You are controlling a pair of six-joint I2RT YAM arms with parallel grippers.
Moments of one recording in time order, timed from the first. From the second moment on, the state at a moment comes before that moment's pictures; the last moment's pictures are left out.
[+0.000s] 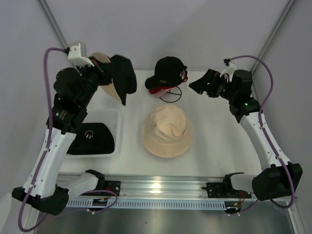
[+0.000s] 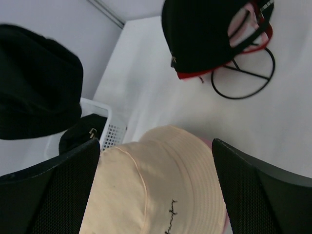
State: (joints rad) left arm -0.35 1.08 1.45 -0.44 -0.12 -0.35; right arm 0.17 1.25 1.21 -0.25 -0.49 0.52
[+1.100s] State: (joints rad) left arm -0.74 1.83 1.71 0.66 0.54 -1.04; right arm 0.01 0.75 1.00 -0.17 -0.19 0.80
